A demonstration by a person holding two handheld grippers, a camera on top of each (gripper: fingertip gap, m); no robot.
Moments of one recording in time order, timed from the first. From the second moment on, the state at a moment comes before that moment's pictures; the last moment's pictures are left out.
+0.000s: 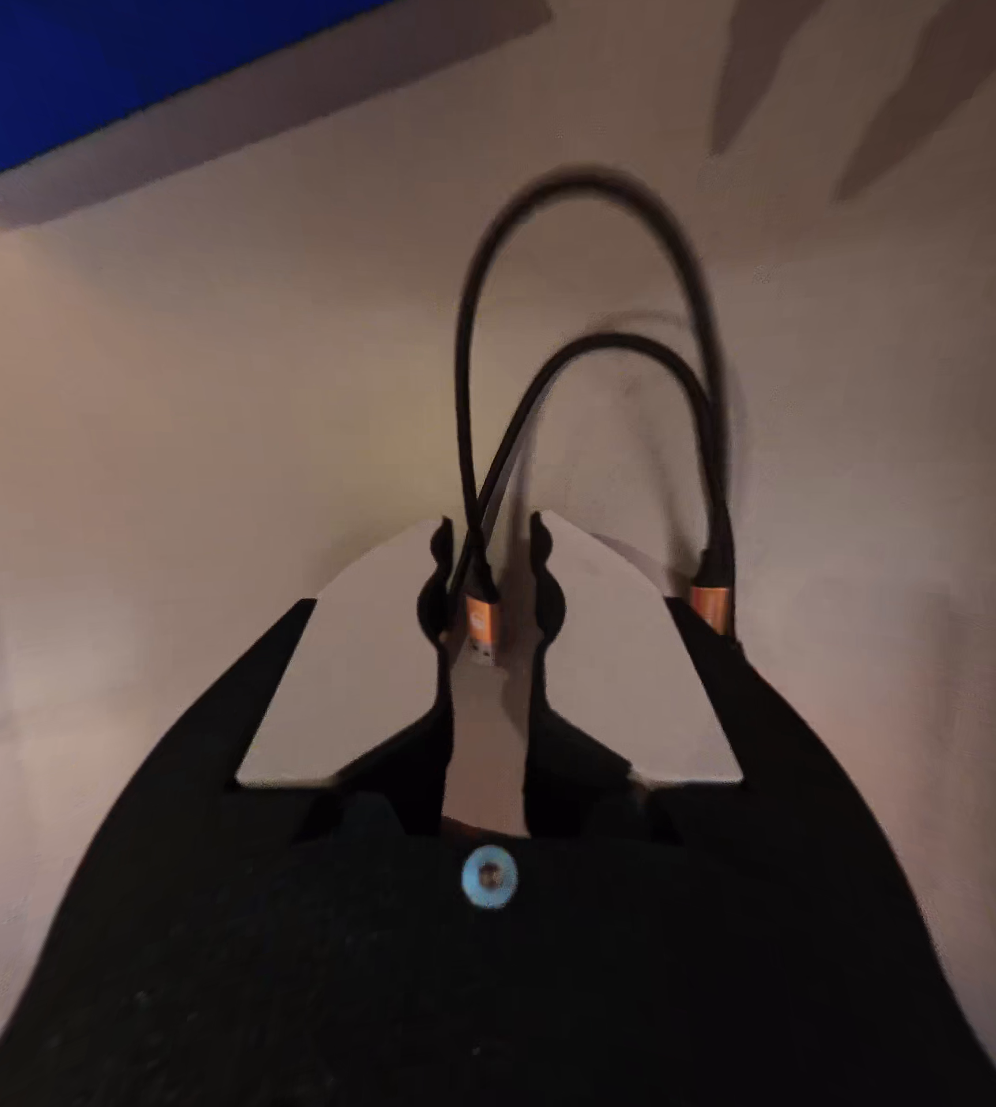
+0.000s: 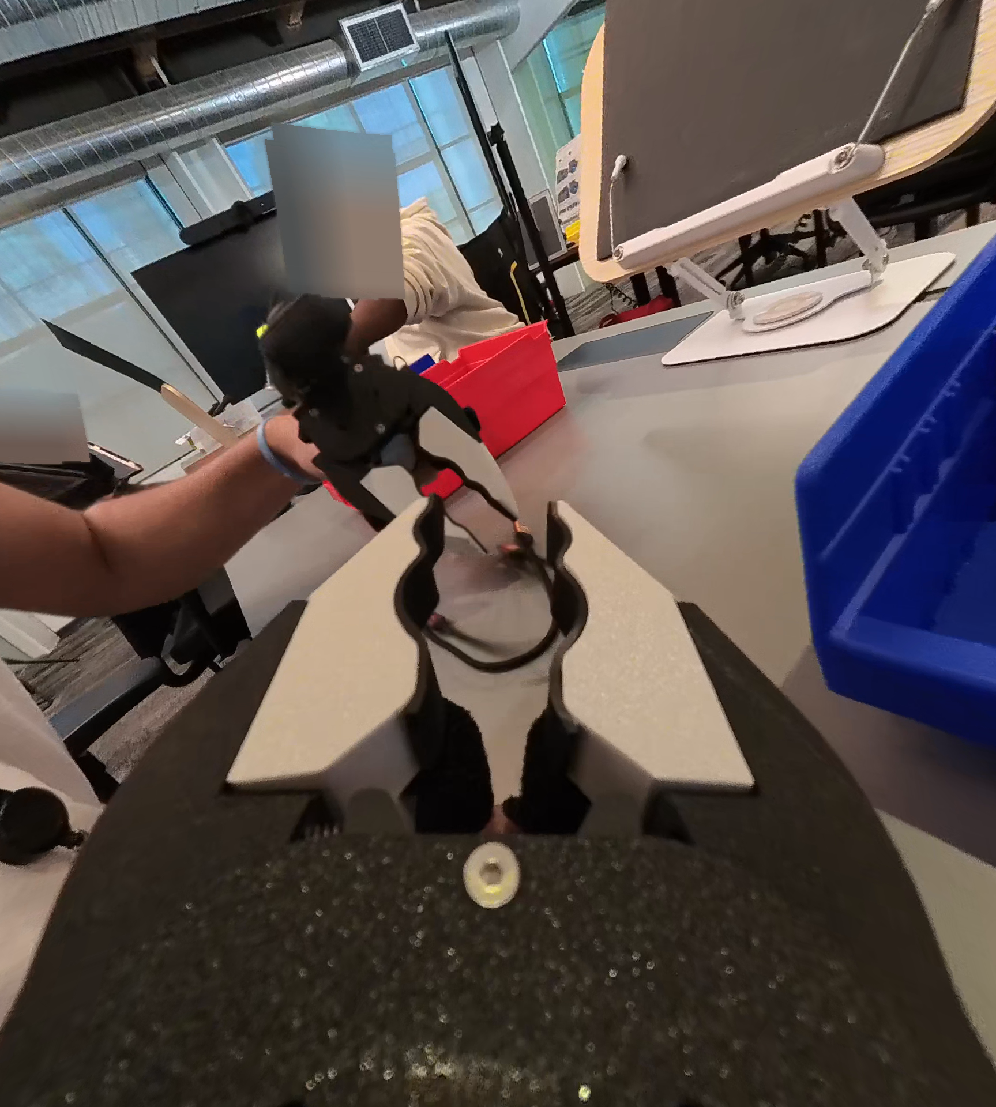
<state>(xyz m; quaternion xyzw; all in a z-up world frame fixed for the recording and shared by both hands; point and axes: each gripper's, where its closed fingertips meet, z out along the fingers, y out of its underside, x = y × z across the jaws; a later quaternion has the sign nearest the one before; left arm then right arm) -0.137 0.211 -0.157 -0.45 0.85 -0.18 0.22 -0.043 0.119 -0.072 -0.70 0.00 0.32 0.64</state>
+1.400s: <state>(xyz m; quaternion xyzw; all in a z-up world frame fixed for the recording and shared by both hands) -0.373 0.393 -0.075 -0.63 0.72 -0.15 0.26 -0.061 0.138 -0.084 -0.71 -0.01 0.35 0.61</state>
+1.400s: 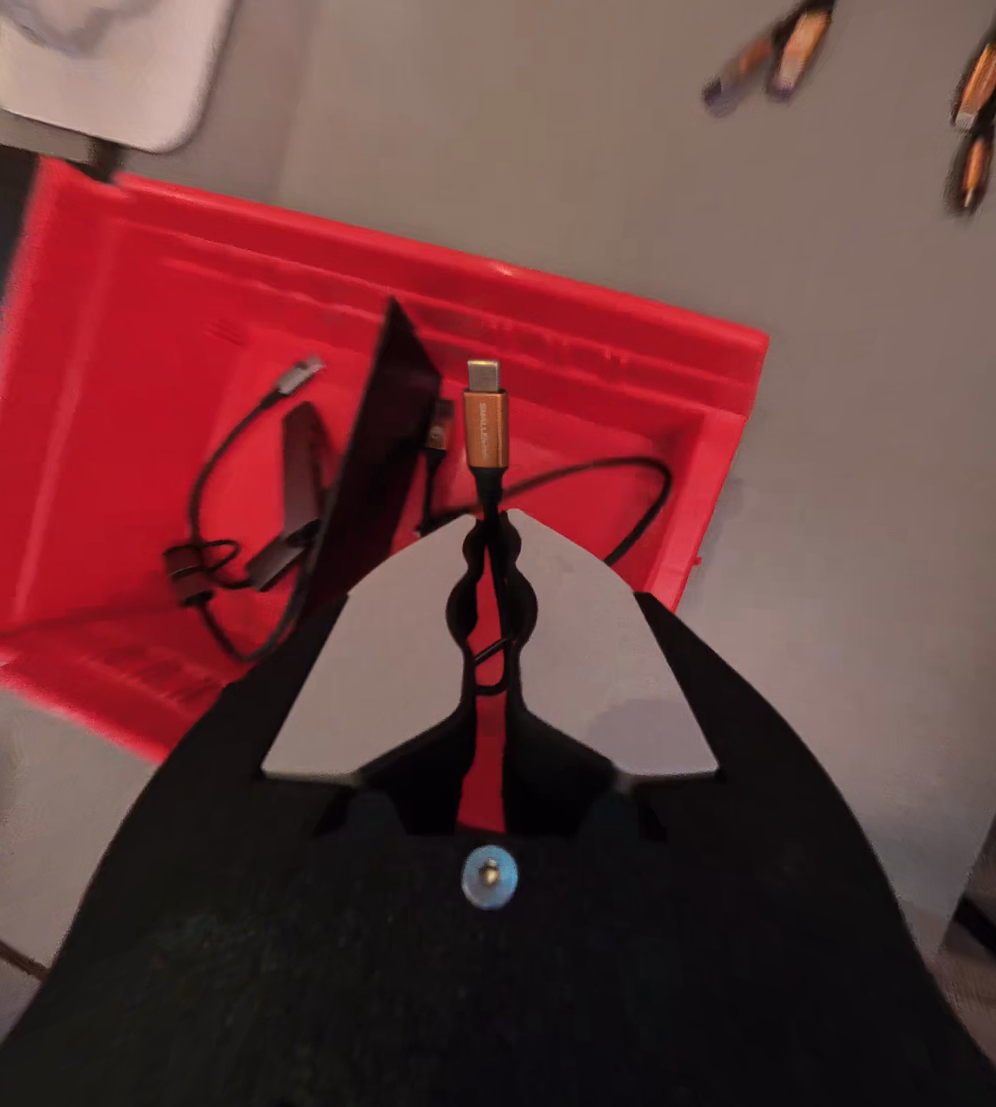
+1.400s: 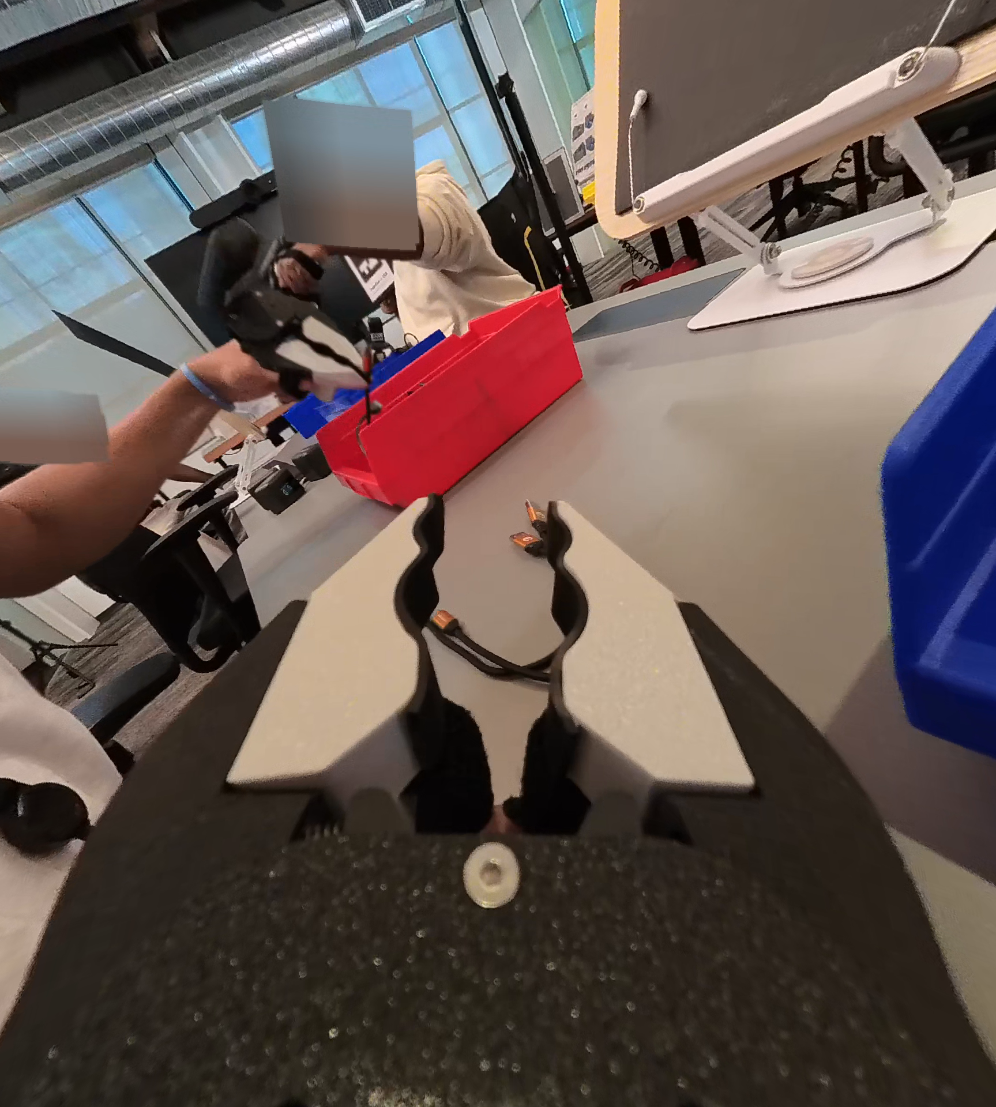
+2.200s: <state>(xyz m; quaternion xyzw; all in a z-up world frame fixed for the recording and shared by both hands) -0.283 0.314 0.139 -0.51 0.57 -0.28 0.58 -0.054 0.125 -0.070 -0.69 0.00 0.36 0.63</state>
